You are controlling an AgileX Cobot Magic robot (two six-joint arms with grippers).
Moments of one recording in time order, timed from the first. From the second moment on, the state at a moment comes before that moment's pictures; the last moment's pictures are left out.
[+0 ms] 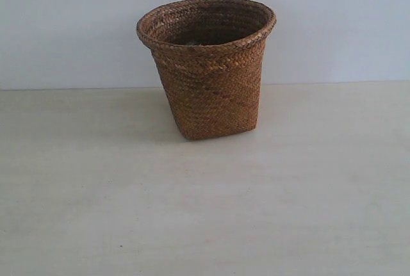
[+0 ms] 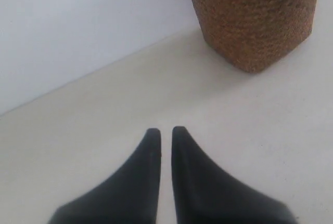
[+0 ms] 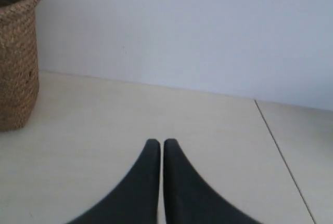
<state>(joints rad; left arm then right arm) -0.28 0.80 -0.68 0.11 0.43 0.15 -0.06 0.63 -0.58 0.03 0.31 -0.21</state>
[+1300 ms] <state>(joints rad) -0.28 0.14 -0.08 0.02 -0.03 -0.01 -0.06 0.11 -0.07 0.17 0.04 -0.20</state>
